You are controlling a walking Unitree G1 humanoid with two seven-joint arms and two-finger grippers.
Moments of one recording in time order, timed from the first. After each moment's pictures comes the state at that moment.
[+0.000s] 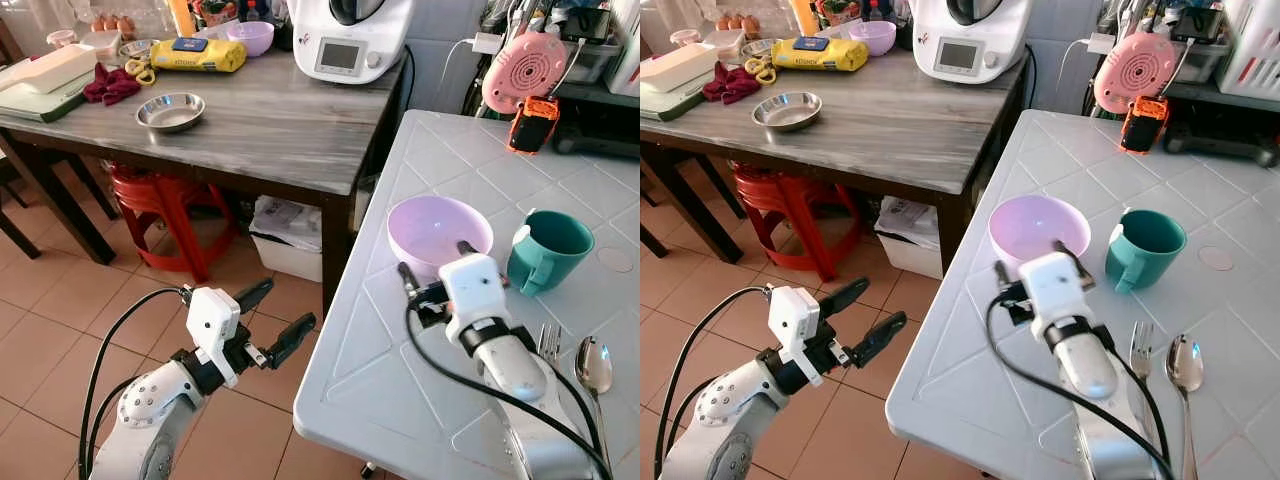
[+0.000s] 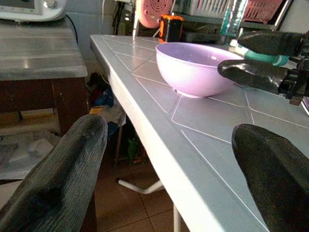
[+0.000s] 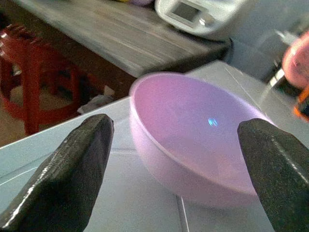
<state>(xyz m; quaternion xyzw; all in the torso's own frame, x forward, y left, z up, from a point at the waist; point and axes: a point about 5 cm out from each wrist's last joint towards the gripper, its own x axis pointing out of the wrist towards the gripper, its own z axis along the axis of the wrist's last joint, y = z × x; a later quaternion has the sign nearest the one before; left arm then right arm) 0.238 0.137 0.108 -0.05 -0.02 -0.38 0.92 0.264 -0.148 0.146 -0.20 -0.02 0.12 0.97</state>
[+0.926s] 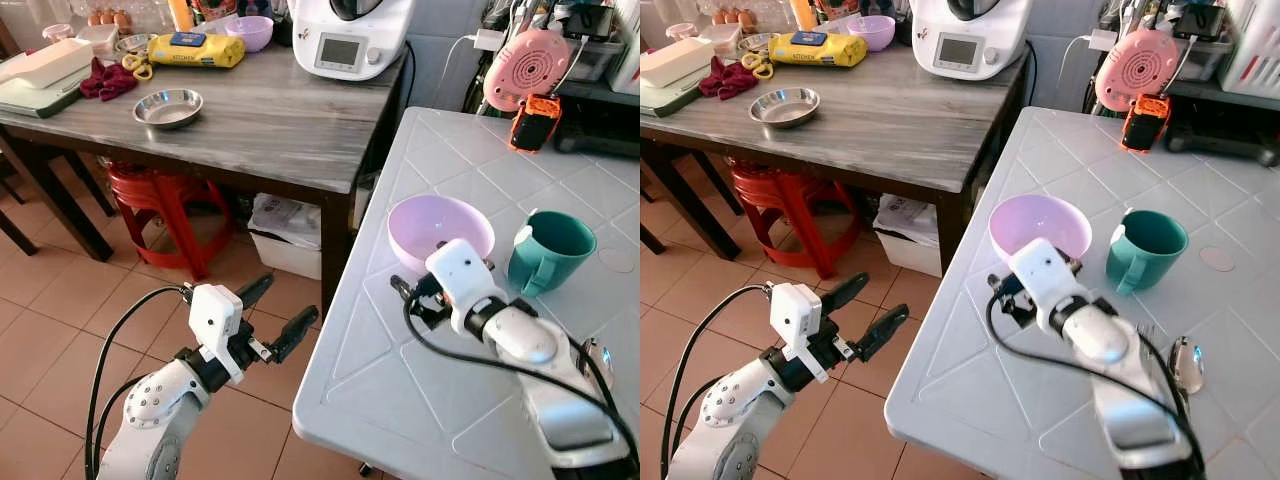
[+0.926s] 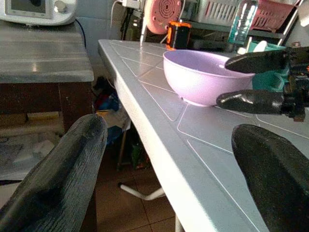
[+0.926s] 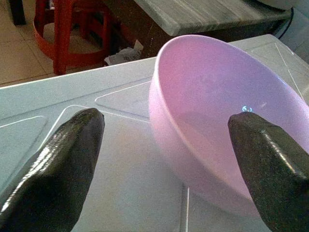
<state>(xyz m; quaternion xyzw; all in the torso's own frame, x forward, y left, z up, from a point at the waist) 0.239 0.132 0.112 -0.06 -0.02 -0.36 0.93 0.286 -0.161 0.151 -0.24 0.08 0.21 0.94</state>
